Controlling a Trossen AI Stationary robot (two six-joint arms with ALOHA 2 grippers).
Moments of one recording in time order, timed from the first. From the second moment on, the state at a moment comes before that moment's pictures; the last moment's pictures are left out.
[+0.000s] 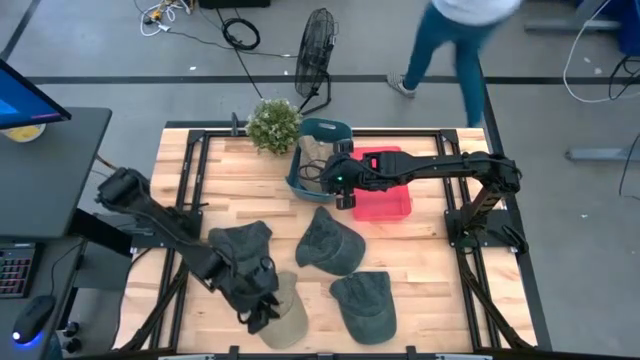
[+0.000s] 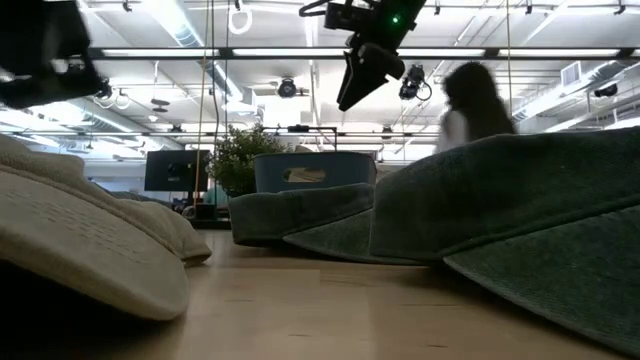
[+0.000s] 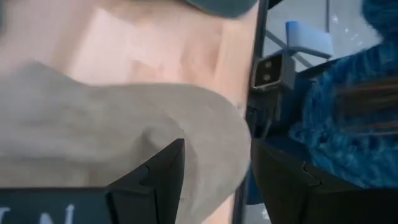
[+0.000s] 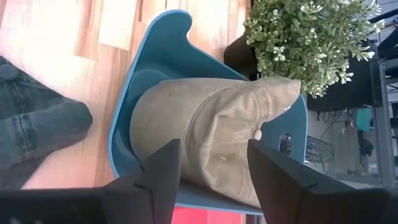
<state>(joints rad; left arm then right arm) -0.70 1.55 0.89 -0.08 -0.15 -1.04 -0.07 1.73 1.52 -0.73 0.43 -0.44</state>
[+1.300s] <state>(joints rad) -0.72 1.69 1.00 -0.35 -0.13 -1.16 -0.07 1.73 1.52 -0.72 0.32 -0.40</state>
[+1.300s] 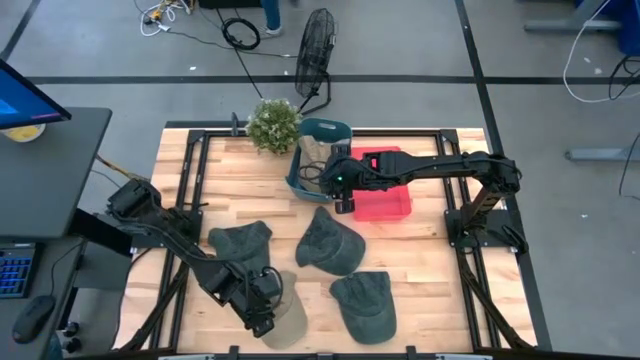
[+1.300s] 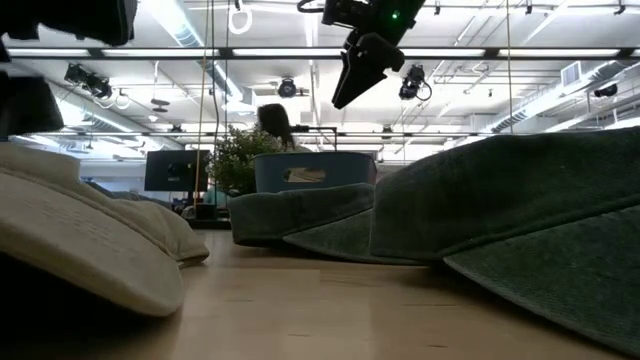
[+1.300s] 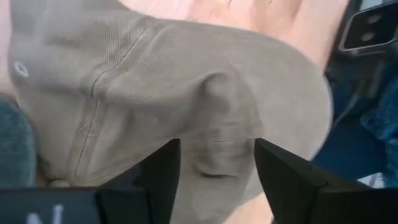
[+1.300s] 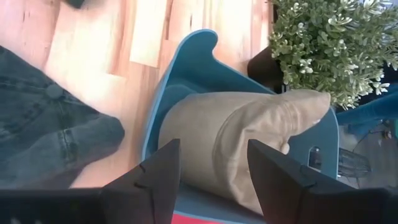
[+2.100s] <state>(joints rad) -0.70 1.70 1.00 -0.31 -0.11 -1.00 -0.07 1.73 1.52 -0.71 0.33 -0.41</state>
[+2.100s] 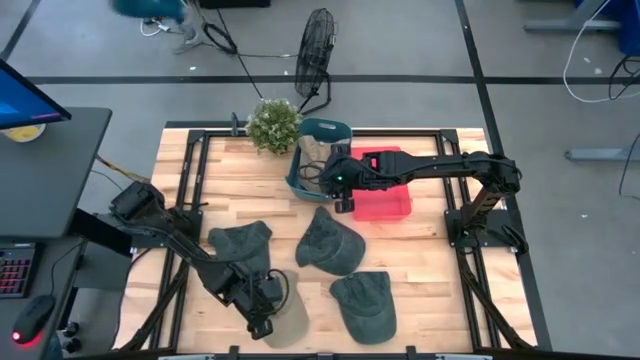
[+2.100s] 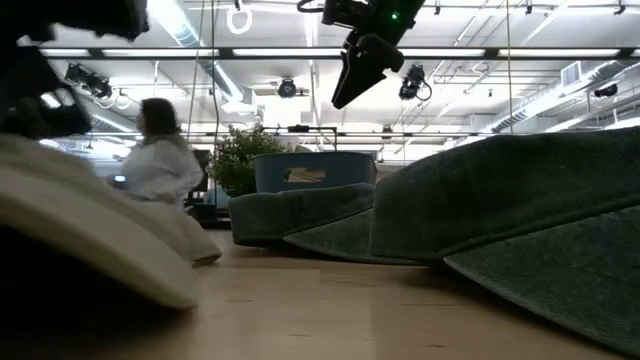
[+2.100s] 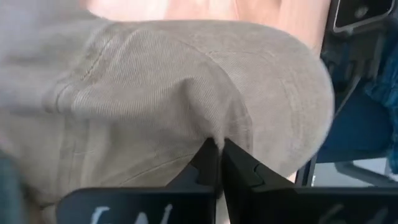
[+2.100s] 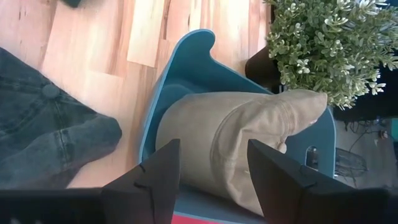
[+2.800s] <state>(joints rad) -0.27 1.60 1.59 -1.21 -0.32 -0.23 0.05 1.43 1.52 -1.17 0.40 -0.16</state>
